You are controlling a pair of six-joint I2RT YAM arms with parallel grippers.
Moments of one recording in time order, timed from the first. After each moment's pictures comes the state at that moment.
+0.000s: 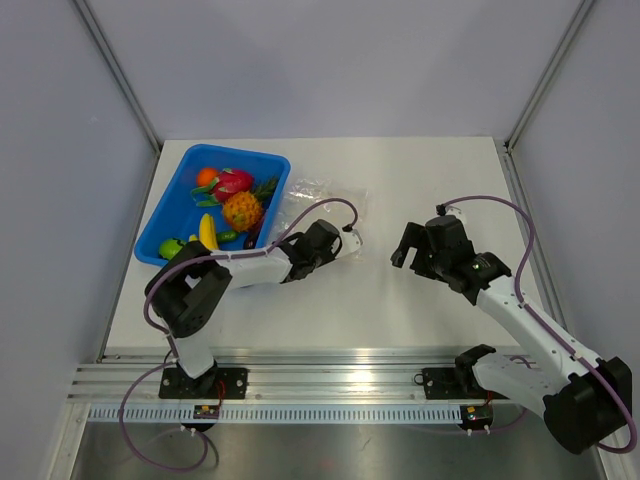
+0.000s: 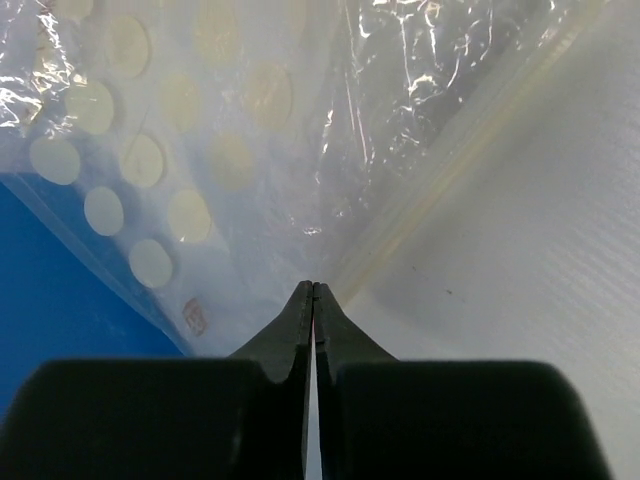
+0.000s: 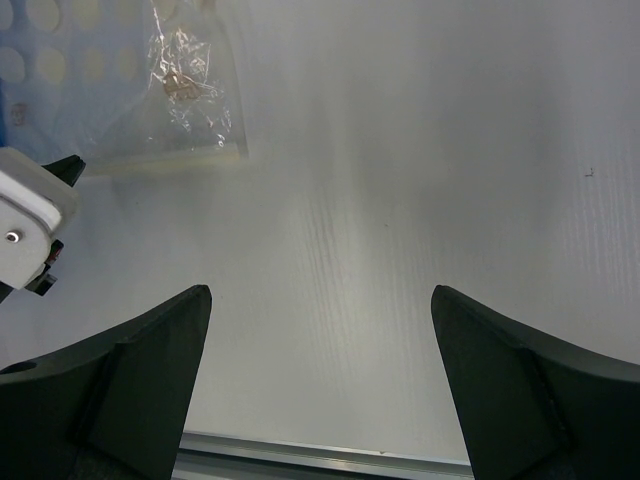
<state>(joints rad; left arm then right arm) -0.81 1.76 0.98 -0.06 -0.30 0.49 0.45 1.01 0.78 -0.57 0.13 0.68</state>
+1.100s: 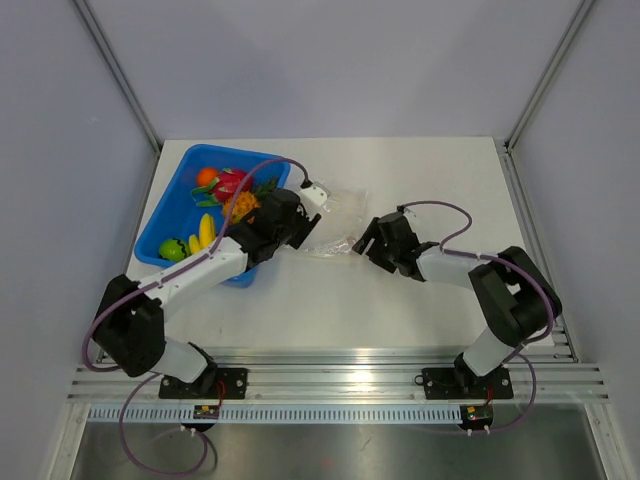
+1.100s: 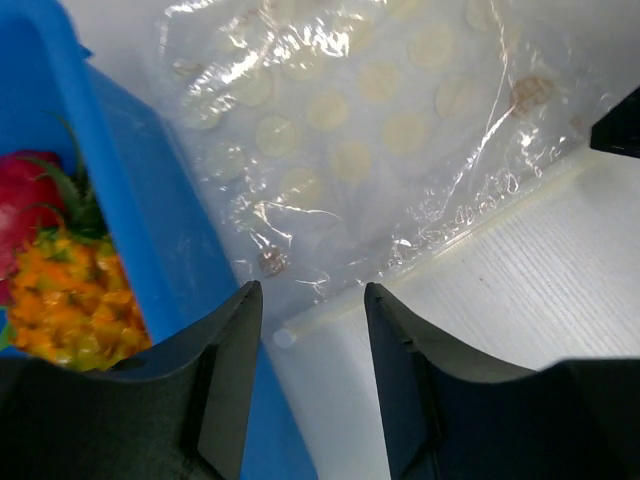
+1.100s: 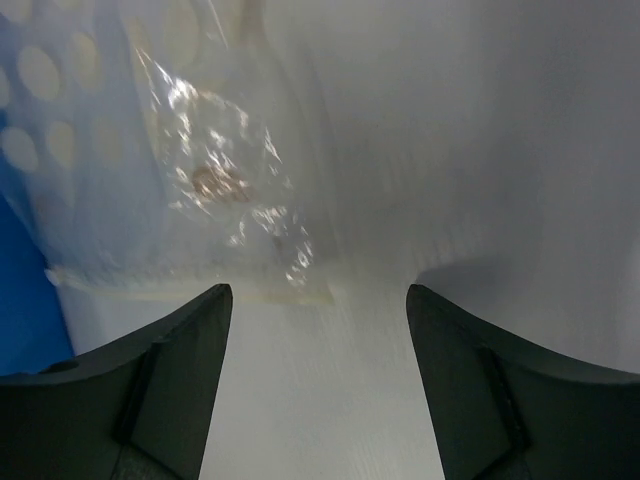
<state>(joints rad) -0.67 1.48 1.04 -0.23 -0.19 0.22 0.56 1.62 0.76 0.06 0.11 0.96</state>
